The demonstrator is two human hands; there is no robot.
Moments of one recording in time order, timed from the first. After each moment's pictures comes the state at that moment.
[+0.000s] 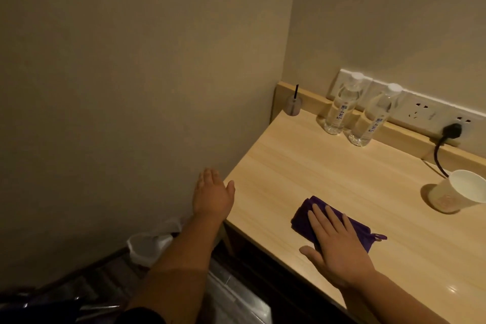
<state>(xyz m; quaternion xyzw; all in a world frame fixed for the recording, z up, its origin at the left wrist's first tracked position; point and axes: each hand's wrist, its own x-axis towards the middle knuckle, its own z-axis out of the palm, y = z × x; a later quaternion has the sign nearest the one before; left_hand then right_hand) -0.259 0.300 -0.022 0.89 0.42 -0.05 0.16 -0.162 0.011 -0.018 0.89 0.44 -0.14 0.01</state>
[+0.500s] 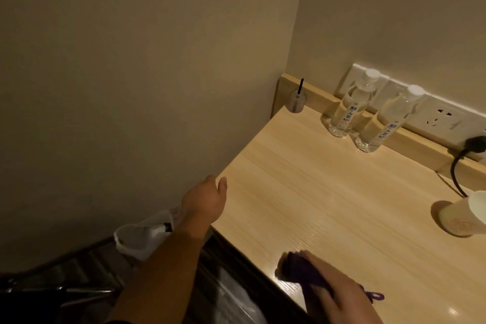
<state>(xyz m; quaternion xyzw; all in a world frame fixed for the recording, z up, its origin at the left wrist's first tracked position) -0.240 0.304 -0.037 0.88 0.45 -0.02 0.15 -0.172 0.016 0.038 0.81 0.27 -0.43 -0.29</state>
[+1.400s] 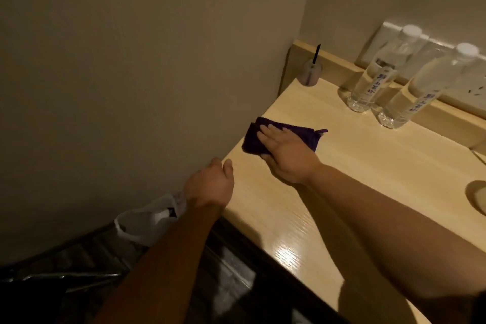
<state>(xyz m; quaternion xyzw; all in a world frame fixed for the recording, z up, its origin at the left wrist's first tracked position) -0.242 0.305 -0.049 0.88 0.45 -0.02 0.16 -0.064 0.196 -0.033 0.79 0.60 -0.10 -0.10</state>
